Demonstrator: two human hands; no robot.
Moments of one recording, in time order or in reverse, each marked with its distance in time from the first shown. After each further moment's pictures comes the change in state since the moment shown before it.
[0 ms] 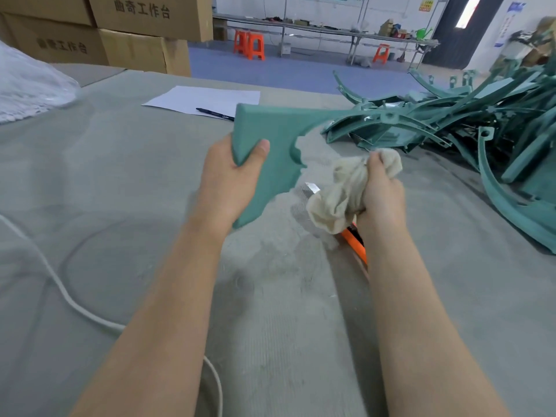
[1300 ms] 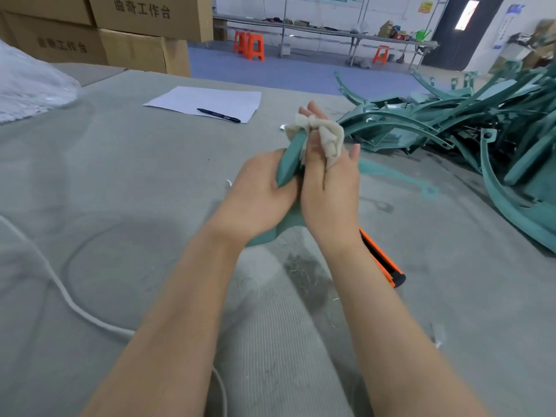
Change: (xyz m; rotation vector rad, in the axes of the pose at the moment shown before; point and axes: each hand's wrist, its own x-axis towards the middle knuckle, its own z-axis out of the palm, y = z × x) left_hand -0.014 0.019 0.007 0.250 -0.337 0.186; right_hand -0.063 -0.002 0.045 -0.368 -0.269 -0.875
